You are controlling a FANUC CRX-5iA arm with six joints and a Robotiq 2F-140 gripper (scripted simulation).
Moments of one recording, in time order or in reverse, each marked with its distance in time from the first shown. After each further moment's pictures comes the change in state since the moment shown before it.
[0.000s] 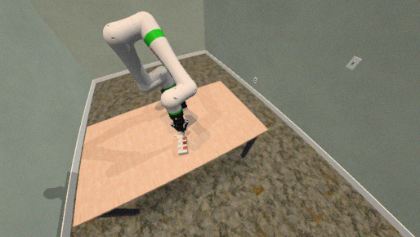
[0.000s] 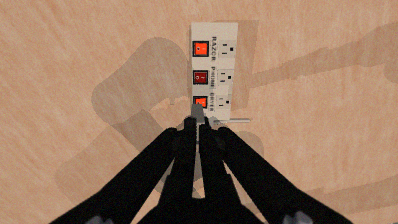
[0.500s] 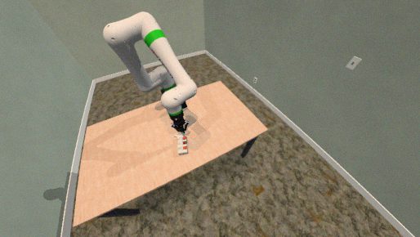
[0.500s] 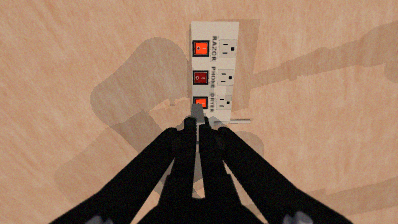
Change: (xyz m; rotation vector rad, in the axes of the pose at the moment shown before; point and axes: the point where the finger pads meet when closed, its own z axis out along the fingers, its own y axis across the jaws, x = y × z) arm 0.000 0.000 0.005 0.000 0.000 0.000
